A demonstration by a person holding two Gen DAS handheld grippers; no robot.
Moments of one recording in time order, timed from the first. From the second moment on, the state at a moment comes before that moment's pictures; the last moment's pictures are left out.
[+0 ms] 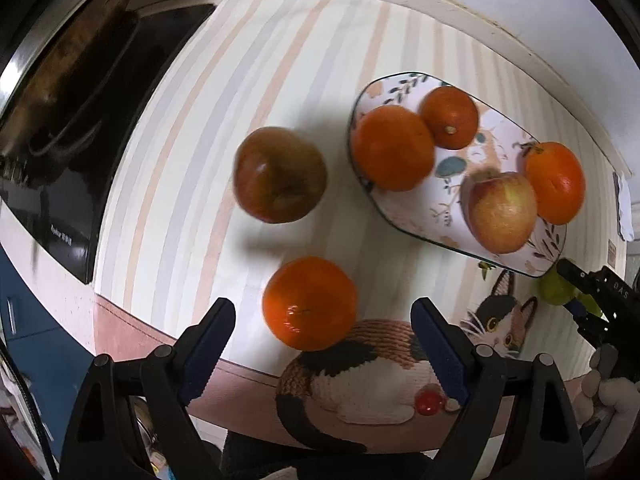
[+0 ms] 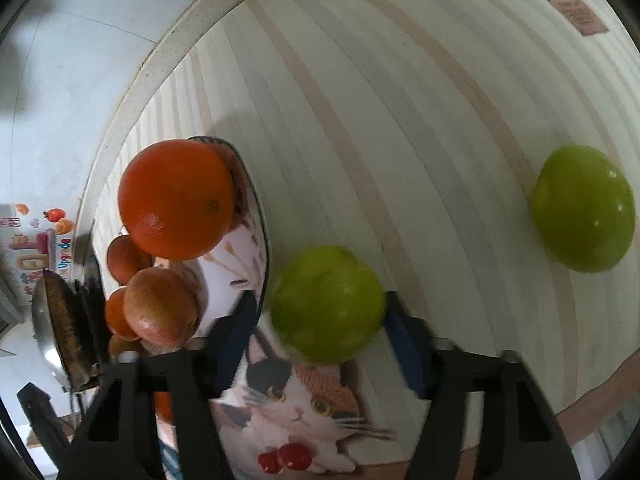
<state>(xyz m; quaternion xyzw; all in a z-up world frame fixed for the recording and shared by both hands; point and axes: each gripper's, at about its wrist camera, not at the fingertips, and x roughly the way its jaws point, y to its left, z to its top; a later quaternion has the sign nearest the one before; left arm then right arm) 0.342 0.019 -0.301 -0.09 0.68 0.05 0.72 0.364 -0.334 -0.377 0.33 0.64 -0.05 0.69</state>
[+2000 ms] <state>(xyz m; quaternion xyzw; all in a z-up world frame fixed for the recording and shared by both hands) 0.479 -0.079 -0.263 -0.04 0.66 -0.13 0.74 0.406 -0.237 -0.319 0.17 0.64 0.02 0.75</state>
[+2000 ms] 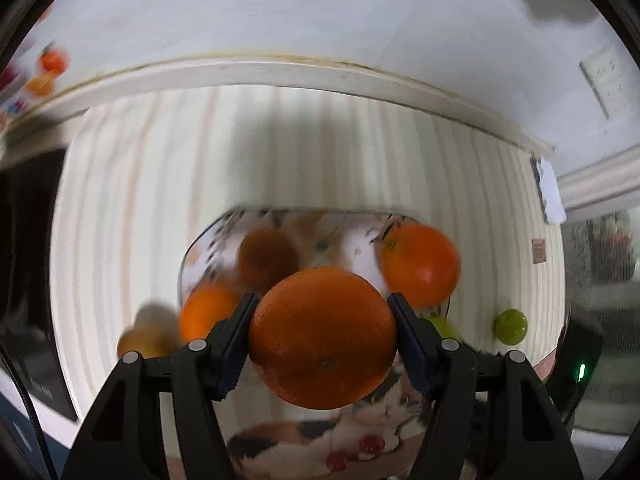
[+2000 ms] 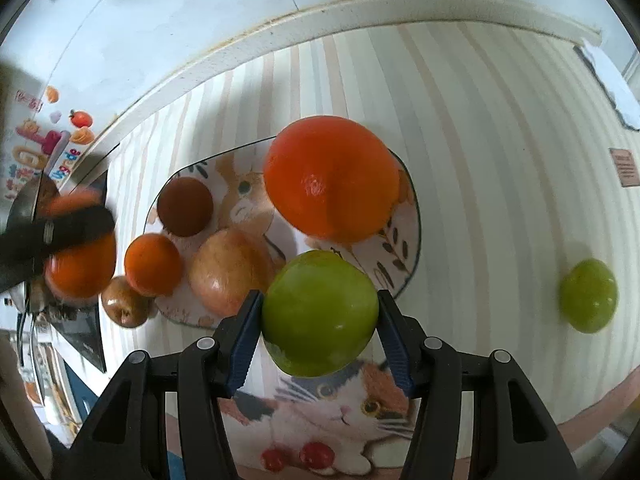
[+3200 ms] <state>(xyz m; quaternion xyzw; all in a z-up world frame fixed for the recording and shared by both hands) 0.474 -0.067 -0.277 -0.01 0.68 -0.11 0.73 0.423 -0.258 -0.312 0.18 0.64 -0.01 0.74</state>
